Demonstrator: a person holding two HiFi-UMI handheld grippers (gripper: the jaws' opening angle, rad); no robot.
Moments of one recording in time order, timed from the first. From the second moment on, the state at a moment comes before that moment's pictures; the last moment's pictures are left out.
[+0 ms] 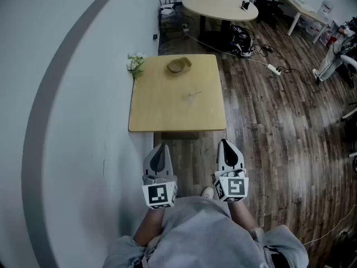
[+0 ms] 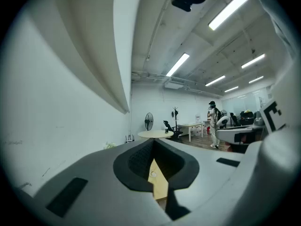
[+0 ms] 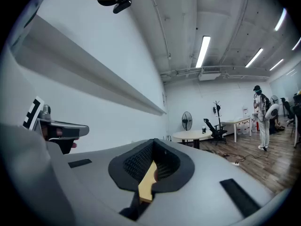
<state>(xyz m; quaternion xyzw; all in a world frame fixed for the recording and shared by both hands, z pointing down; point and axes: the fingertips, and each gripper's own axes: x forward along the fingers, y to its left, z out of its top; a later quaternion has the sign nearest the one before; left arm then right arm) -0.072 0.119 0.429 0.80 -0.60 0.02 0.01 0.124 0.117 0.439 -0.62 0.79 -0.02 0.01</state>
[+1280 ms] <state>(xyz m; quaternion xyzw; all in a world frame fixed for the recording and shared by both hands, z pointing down) -0.051 -0.019 0.438 0.81 -0.59 0.01 0.02 0.136 -0.017 0.462 -0.61 0.79 -0.05 0.00</state>
